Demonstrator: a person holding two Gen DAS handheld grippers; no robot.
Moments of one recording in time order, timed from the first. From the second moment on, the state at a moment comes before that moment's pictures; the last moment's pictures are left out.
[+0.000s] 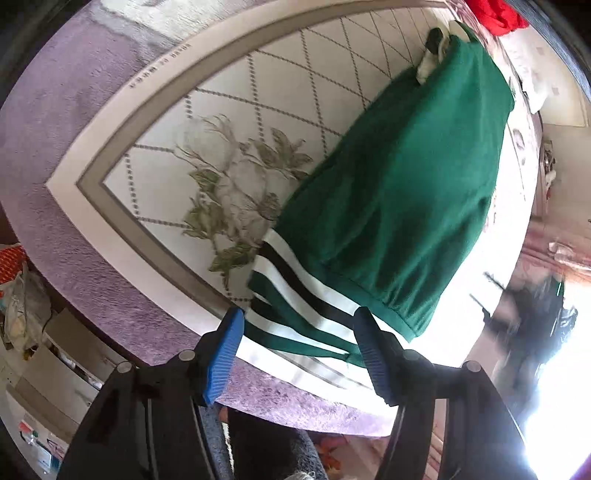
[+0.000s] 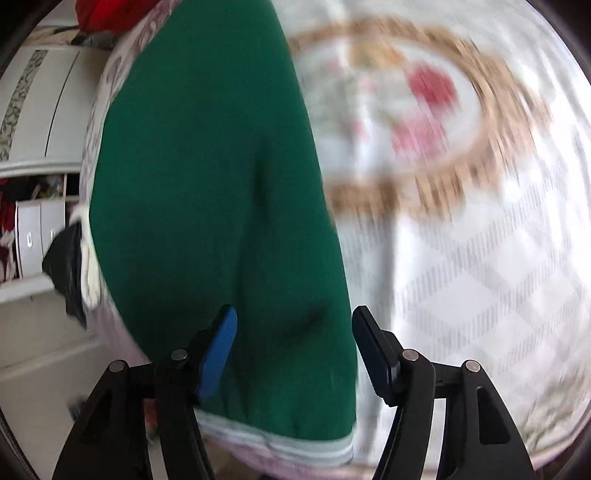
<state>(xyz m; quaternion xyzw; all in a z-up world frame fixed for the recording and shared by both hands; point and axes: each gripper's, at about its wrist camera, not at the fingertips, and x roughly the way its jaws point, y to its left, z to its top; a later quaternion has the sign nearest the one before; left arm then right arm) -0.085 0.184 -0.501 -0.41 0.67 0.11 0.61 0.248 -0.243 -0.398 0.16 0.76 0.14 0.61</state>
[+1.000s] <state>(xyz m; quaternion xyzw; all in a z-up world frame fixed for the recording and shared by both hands) -0.106 0.198 -0.559 -0.34 0.71 0.17 0.59 0.097 -0.301 -0.441 0.22 0.80 0.04 0.56</state>
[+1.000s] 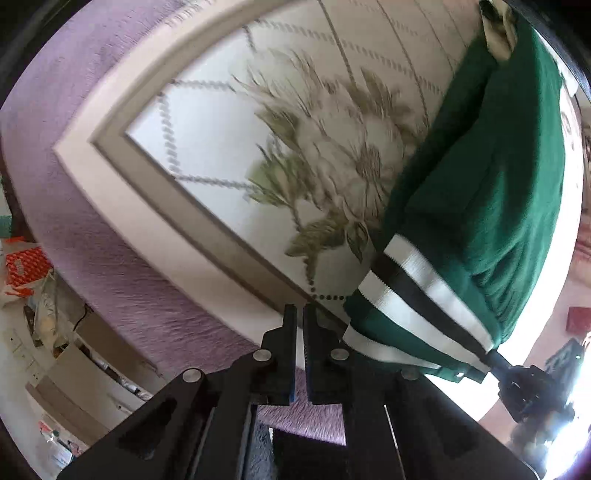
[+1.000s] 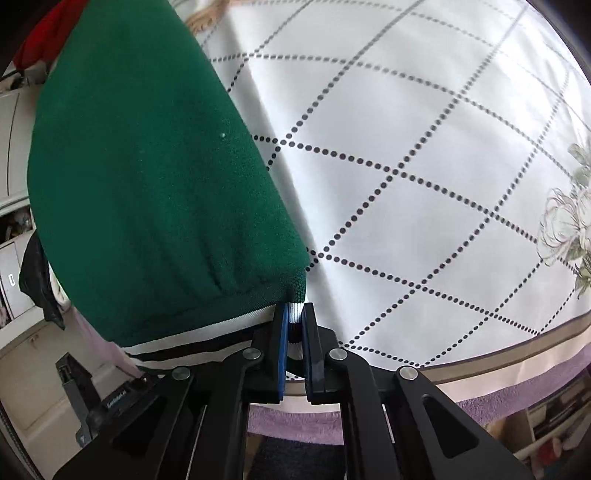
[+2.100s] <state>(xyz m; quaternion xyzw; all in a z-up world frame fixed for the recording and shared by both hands) 0.031 0.198 -0.553 -0.22 0.71 0.05 0.67 0.177 -0.277 -0.395 0.14 0.76 0.04 0.63</state>
